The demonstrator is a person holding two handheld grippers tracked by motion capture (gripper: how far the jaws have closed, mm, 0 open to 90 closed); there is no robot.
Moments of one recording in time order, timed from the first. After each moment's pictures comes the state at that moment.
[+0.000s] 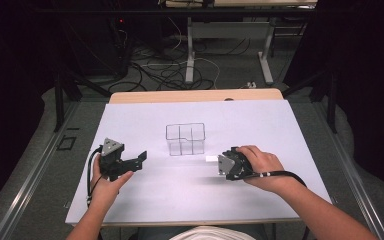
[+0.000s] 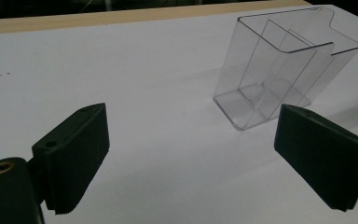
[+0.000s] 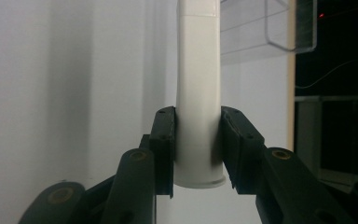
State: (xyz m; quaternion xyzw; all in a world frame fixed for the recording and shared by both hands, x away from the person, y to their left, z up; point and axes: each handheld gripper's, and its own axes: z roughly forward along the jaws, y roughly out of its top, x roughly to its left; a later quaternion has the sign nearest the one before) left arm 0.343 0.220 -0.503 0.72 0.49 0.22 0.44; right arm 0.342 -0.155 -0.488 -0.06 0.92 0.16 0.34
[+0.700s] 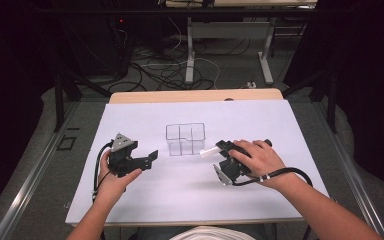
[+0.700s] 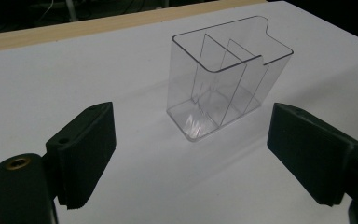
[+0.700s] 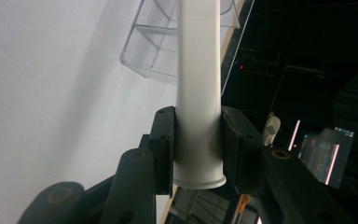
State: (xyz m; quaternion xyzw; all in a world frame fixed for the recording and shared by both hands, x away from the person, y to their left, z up) left arm 0.343 0.191 -0.482 0.75 0.44 0.20 0.45; right arm 0.329 -0.143 -0.468 -0.24 0.84 0.08 0.49
